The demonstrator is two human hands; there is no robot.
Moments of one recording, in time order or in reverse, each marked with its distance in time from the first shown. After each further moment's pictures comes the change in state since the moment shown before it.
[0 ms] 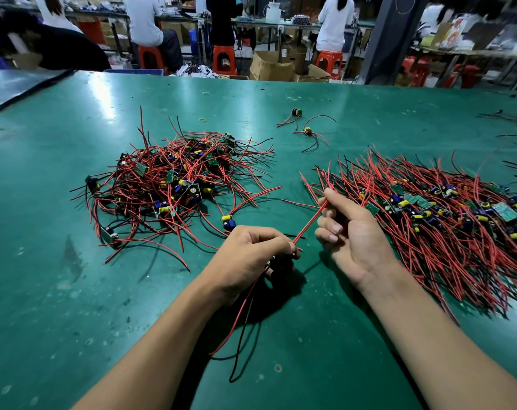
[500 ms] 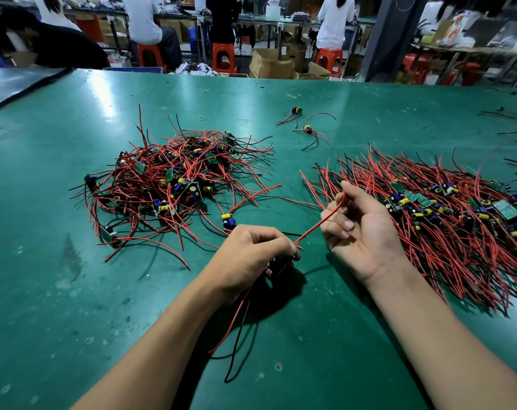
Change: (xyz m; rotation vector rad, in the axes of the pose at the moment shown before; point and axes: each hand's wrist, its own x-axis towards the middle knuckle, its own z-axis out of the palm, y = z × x) left_hand 0.003 -0.006 -0.001 0.039 0.010 0.012; right_hand -0.001 -0.014 -0.002 0.233 -0.020 0.170
